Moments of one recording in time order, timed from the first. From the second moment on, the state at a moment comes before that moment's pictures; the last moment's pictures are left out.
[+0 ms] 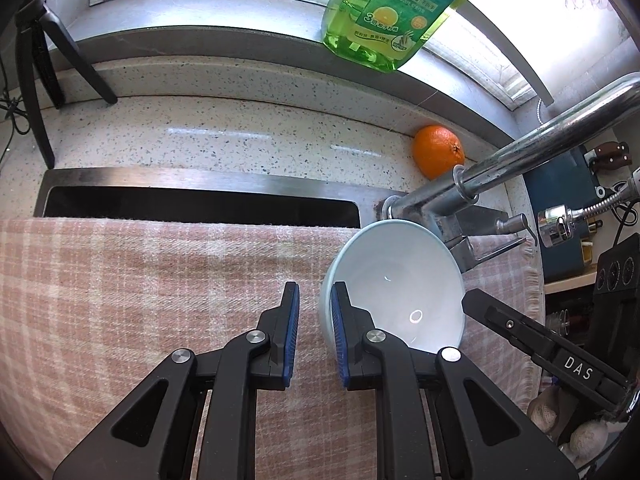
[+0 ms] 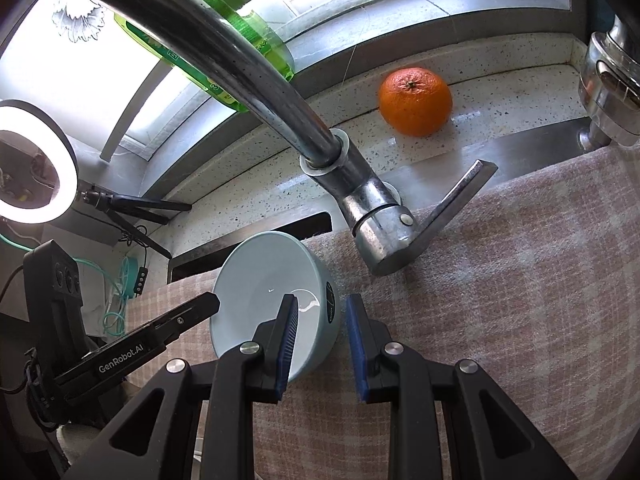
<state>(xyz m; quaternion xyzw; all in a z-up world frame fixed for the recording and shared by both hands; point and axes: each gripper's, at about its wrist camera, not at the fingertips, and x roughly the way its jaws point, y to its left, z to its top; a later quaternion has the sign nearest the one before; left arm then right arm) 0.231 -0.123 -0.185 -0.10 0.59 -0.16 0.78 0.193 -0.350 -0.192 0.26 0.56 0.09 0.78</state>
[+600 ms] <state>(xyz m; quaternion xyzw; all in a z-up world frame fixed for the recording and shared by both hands) 0.230 -0.131 -0.190 -0.10 0.59 -0.17 0.78 0.197 -0.348 -0.197 0.27 0.56 0.09 0.78</state>
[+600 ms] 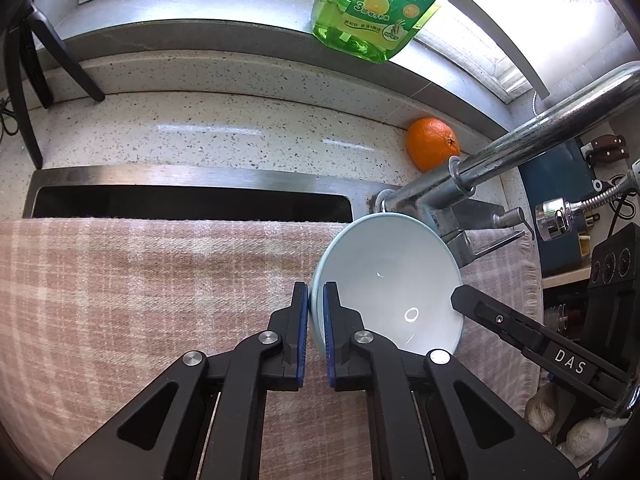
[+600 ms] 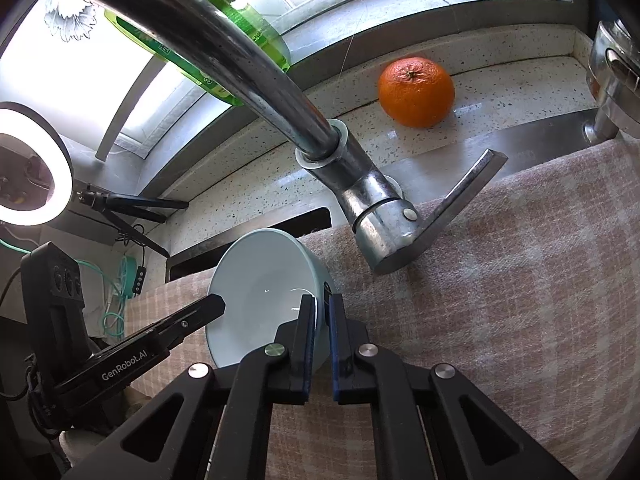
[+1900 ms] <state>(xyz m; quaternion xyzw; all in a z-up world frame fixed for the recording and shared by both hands) 0.183 -0.117 -0.142 -0.09 0.56 -0.18 0.80 0.152 -0.338 -0.138 0.27 0.54 0.09 0.80</state>
